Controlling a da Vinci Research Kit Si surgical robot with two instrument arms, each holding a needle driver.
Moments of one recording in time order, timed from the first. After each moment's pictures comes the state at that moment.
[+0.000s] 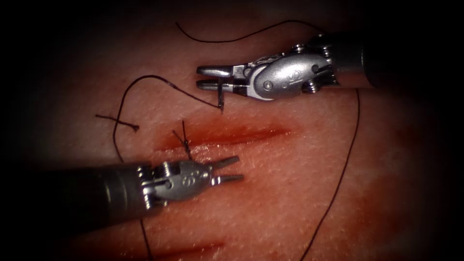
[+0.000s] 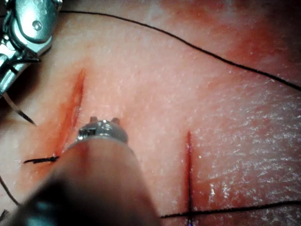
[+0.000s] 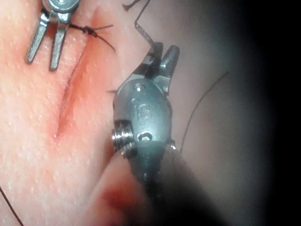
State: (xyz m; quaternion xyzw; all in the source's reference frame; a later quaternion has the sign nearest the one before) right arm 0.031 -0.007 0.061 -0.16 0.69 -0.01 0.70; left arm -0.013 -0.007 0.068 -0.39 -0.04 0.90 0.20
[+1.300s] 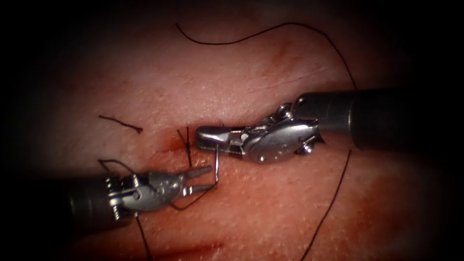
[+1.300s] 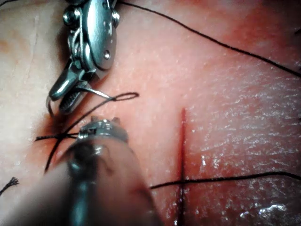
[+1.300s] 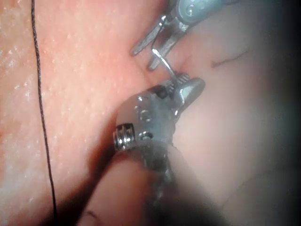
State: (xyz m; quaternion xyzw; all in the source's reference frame) right arm 0.028 -0.020 0.066 -0.27 0.66 -0.14 0.69; left arm -0.009 -0.008 0.067 -0.40 -0.05 0.89 0.21
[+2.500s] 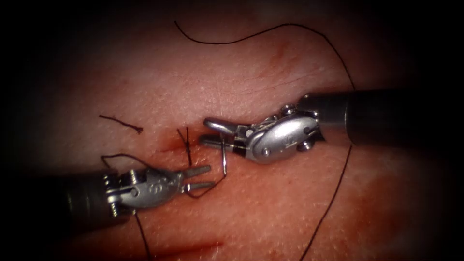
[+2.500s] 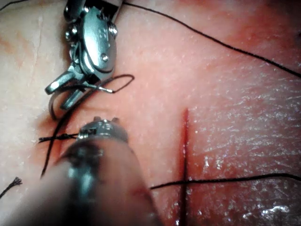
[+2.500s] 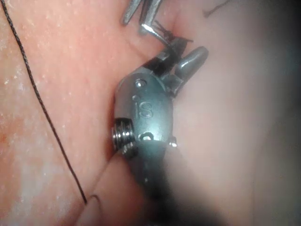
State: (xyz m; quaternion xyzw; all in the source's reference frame) right arm 0.026 -0.021 0.072 -0.17 0.63 -0.06 0.76; left arm -0.009 -0.007 0.067 -0.40 -0.05 0.89 0.21
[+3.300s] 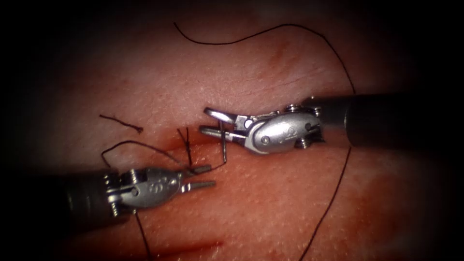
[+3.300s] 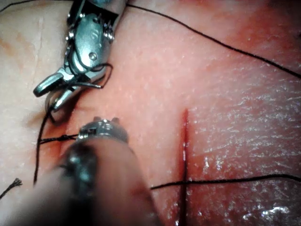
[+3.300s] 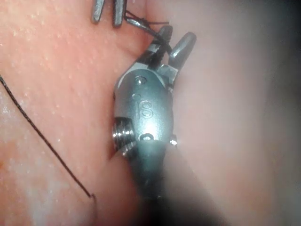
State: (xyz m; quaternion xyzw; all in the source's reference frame) right arm 0.025 -0.023 0.076 -0.09 0.58 -0.05 0.81; left arm -0.009 -0.007 0.067 -0.40 -0.05 0.89 0.22
